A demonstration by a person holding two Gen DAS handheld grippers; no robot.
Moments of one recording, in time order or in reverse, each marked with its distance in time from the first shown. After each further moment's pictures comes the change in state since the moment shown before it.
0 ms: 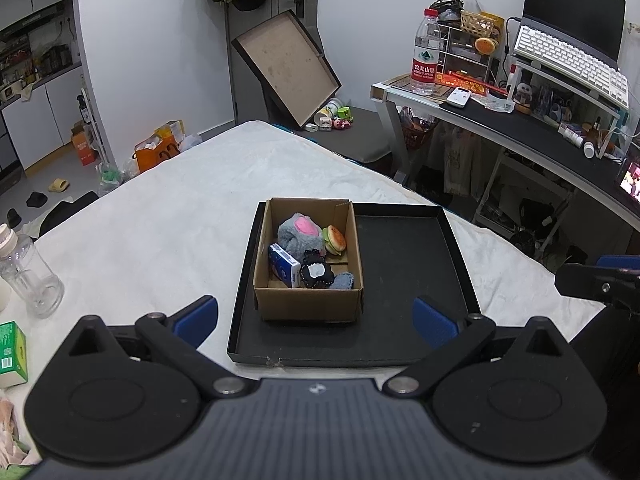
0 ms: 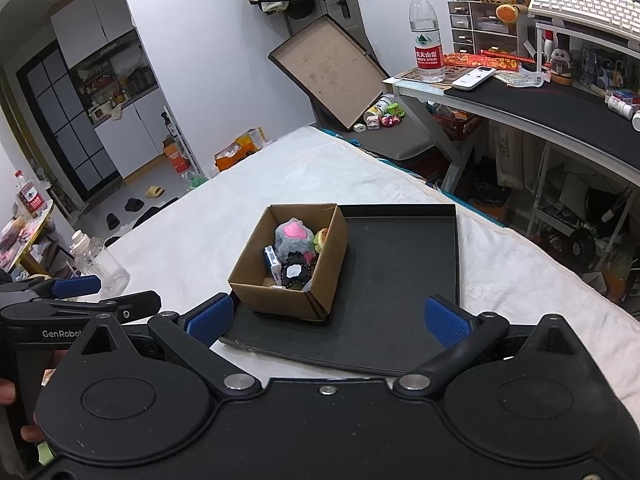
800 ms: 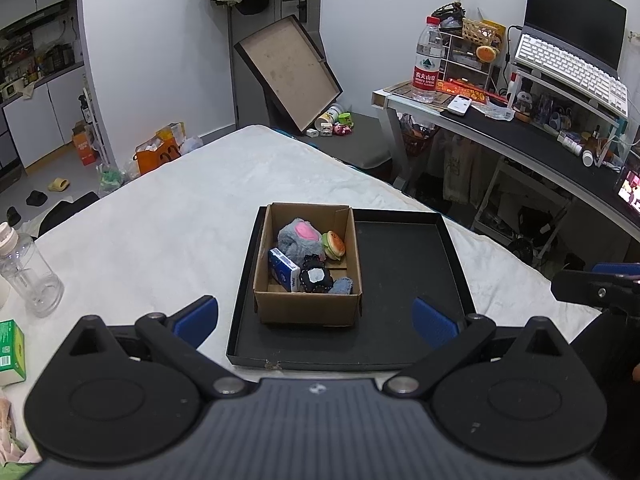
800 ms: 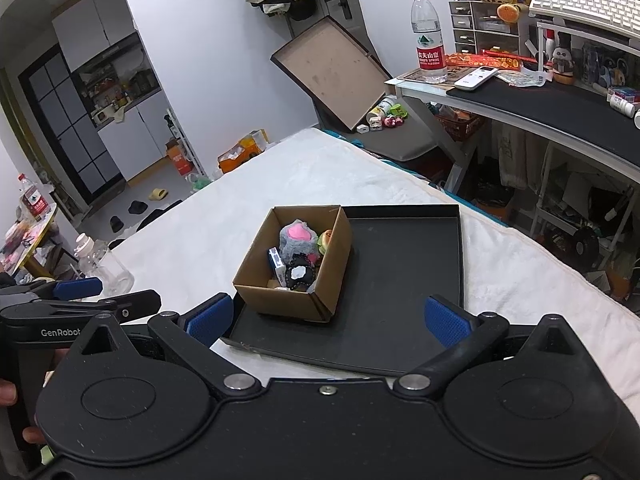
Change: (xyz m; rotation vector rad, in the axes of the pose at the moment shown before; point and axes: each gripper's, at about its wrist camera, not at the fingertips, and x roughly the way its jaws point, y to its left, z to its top) left arm -0.004 0.003 0.004 -0.017 -0.011 -0.005; right arm 0.000 0.001 0.002 0.007 -0.003 0.012
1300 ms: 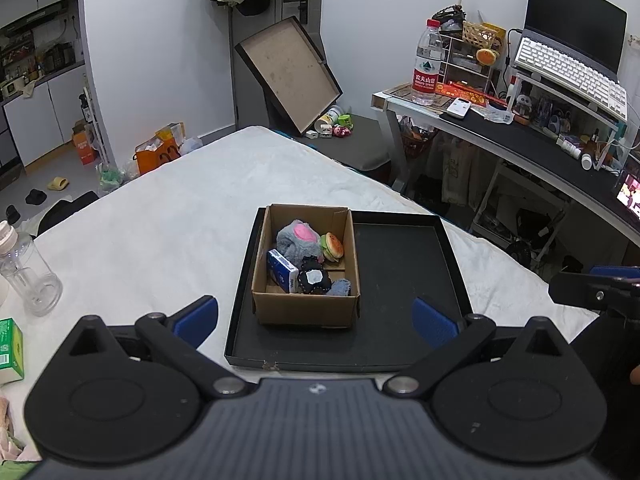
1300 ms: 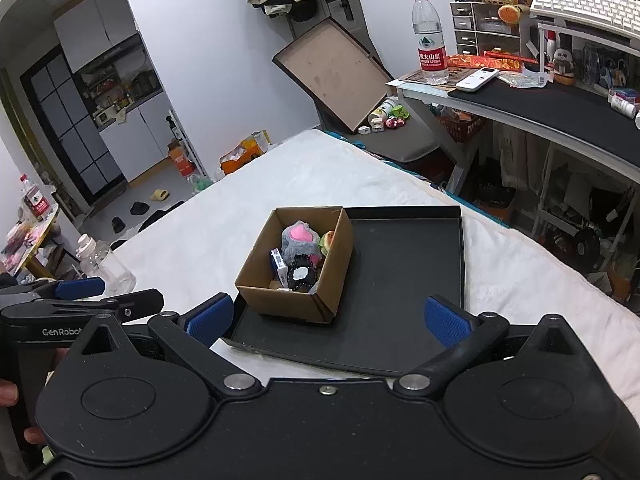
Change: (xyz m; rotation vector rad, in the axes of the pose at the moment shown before) left arm -0.003 -0.001 0.001 -0.006 -0.002 -0.002; right arm -0.002 0.000 0.000 0.002 -0.003 0.006
